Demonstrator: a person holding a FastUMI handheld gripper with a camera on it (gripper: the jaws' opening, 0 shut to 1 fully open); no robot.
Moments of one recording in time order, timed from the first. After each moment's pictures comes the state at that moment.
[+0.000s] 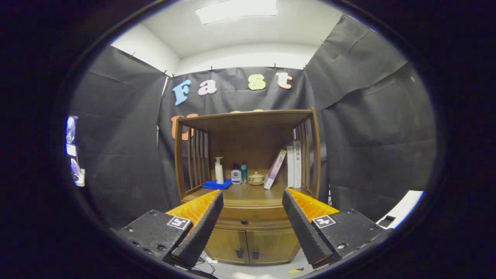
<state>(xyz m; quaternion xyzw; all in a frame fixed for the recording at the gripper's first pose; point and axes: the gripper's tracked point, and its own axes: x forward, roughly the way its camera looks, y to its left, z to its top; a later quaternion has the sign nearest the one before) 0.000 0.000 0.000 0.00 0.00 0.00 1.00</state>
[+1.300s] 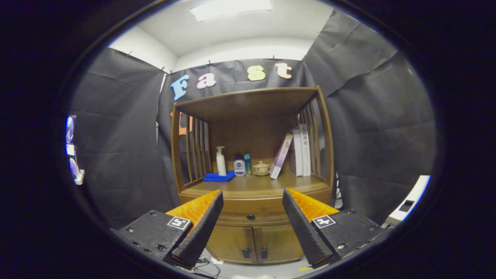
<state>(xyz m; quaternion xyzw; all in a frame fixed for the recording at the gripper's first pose) 0.059 0.012 -0.080 0.03 0.02 0.00 1.00</state>
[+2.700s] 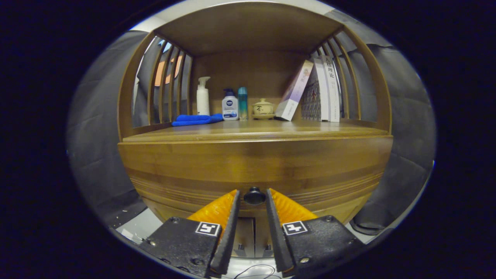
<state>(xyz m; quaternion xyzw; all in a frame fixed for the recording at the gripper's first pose) 0.244 0.019 -0.261 0.00 0.16 -0.04 0.99</state>
